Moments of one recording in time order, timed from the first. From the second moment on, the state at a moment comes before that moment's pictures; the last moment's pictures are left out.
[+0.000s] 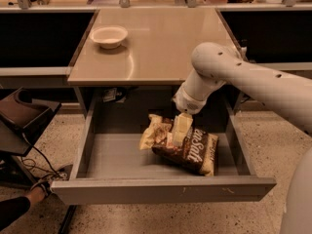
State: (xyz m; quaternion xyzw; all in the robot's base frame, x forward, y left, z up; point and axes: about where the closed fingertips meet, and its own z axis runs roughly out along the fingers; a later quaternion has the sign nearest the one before) arm 0.597 -0.070 0.682 -0.68 0.71 0.14 0.14
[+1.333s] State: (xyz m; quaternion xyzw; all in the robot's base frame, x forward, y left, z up) arm 0.583 -0.080 0.618 -0.63 0.74 0.18 0.16
